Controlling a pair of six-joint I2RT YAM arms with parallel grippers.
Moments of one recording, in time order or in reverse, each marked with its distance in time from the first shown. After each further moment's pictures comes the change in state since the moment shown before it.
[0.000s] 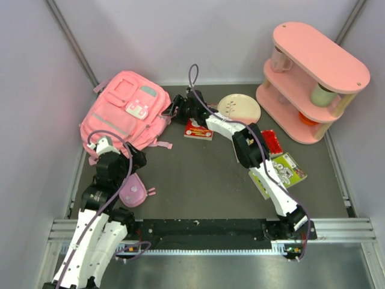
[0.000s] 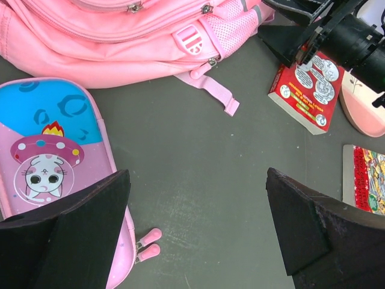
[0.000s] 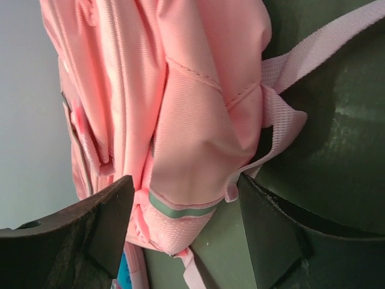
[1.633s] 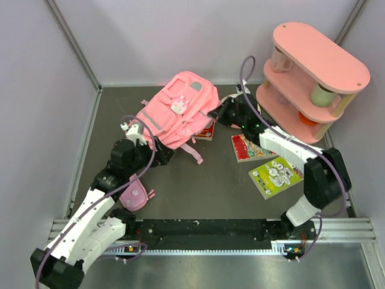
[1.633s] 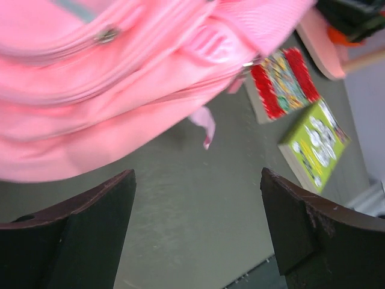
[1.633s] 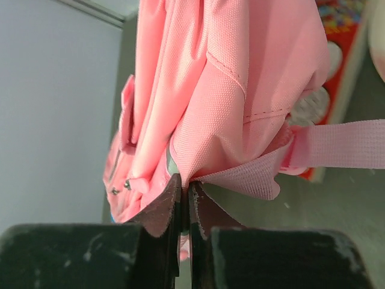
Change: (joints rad) left arm -0.152 0.204 0.027 0.262 0.352 0.082; right arm -0.108 -1.001 -0.981 0.061 0.224 -0.146
